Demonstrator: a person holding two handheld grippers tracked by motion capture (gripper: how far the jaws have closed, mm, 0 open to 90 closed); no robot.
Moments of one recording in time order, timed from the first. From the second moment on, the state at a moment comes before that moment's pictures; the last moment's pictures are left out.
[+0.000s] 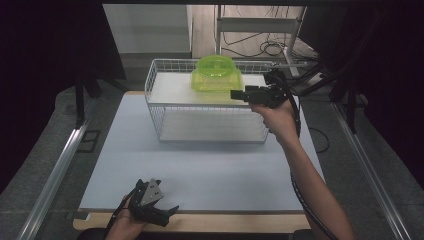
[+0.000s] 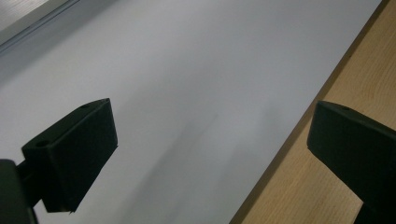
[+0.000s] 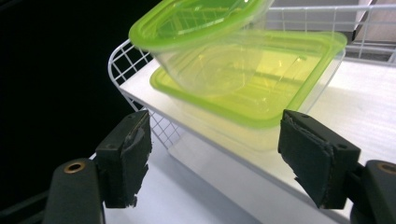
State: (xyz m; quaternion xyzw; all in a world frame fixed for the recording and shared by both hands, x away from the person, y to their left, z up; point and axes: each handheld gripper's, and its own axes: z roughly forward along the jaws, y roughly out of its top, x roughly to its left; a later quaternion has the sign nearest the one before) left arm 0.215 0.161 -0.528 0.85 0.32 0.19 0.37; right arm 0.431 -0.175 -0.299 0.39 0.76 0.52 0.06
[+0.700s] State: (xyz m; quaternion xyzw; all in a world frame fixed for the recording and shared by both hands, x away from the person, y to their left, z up) left arm 0.215 0.162 -0.528 0.85 0.31 0.19 0.37; right arm 0.400 -0.172 -0.341 0.35 0.79 0.49 0.09
